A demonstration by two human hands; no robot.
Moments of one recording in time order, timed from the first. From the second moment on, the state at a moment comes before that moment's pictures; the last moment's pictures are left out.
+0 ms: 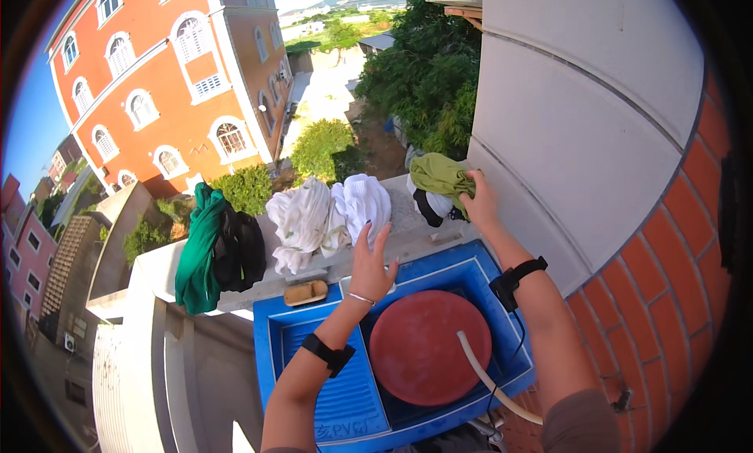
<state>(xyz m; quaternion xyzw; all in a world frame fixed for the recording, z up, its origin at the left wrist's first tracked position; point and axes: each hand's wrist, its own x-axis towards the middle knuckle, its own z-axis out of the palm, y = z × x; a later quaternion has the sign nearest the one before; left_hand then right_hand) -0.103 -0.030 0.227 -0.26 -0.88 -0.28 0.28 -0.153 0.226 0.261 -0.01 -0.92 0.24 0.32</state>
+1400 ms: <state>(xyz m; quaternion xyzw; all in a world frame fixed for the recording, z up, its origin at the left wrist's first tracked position) -0.010 -0.022 -0.058 0.02 -0.91 -0.37 -0.21 0.020 0.157 -0.054 -0.30 -0.83 0.31 -0.34</state>
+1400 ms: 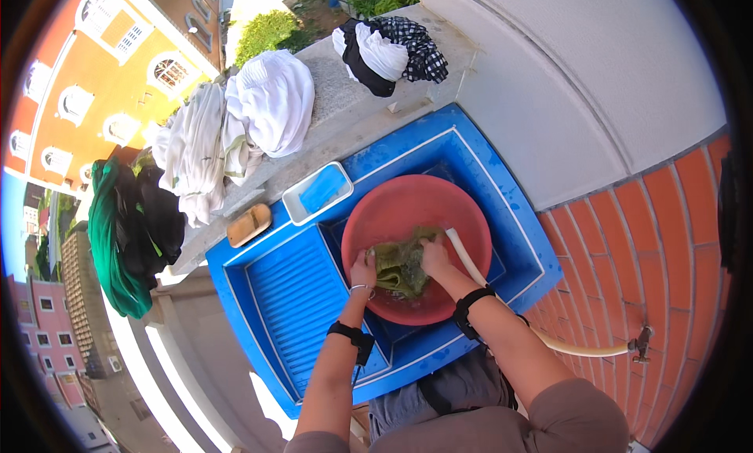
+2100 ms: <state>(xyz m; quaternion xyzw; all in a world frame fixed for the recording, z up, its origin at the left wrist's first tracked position) -0.003 -0.050 -0.018 0.02 -0.59 -0.78 -0.22 0.015 0.088 0.082 0.00 -0.76 0.65 0.09</state>
